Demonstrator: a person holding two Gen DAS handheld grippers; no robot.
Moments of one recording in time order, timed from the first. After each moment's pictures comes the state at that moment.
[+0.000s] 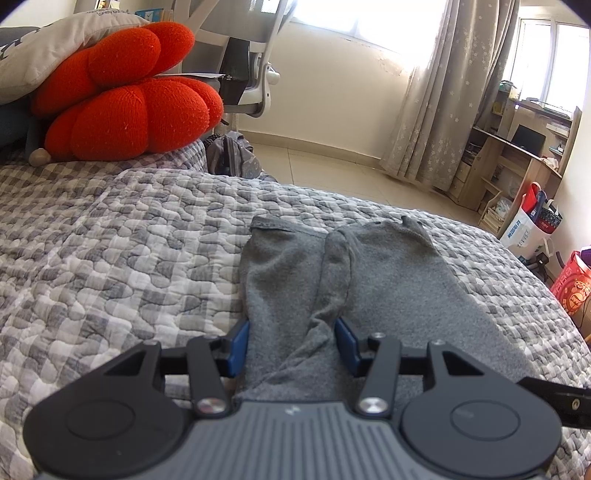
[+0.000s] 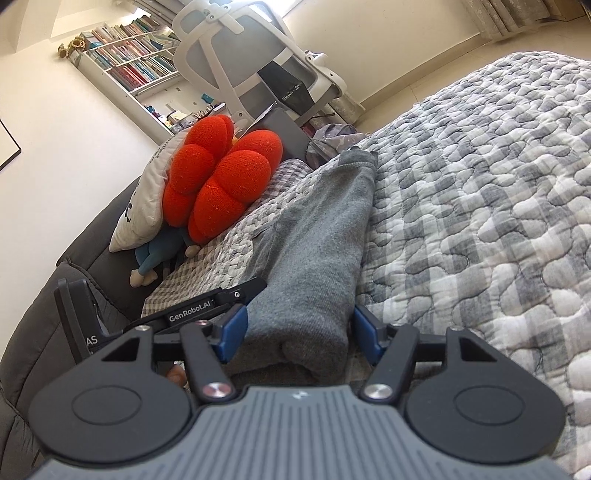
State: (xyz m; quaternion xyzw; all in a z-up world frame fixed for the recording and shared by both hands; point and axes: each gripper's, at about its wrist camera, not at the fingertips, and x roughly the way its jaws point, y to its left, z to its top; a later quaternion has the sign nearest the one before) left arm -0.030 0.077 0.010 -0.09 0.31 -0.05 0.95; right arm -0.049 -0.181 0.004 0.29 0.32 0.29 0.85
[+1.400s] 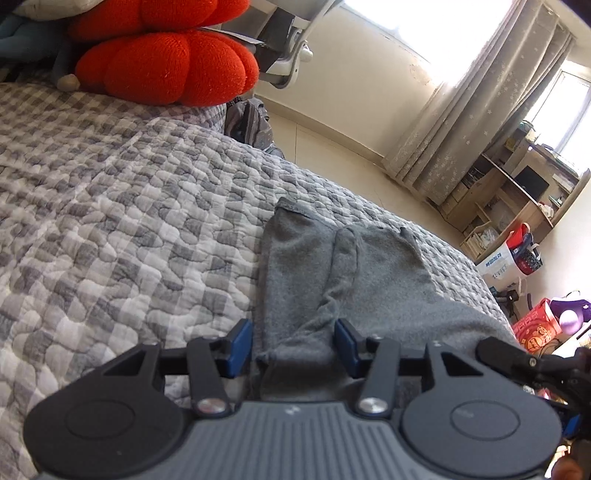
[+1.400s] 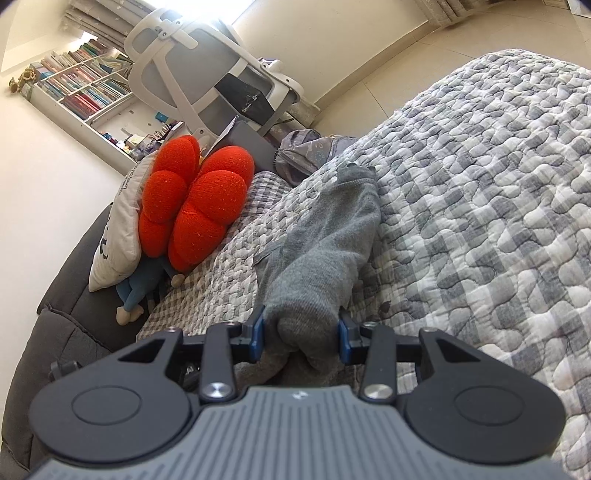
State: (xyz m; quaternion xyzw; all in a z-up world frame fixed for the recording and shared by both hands) left arm -0.062 0.120 0.025 -0.22 0.36 -0.06 0.90; right arm -0.038 -0.153 0.049 0.34 0.36 0.21 0.85
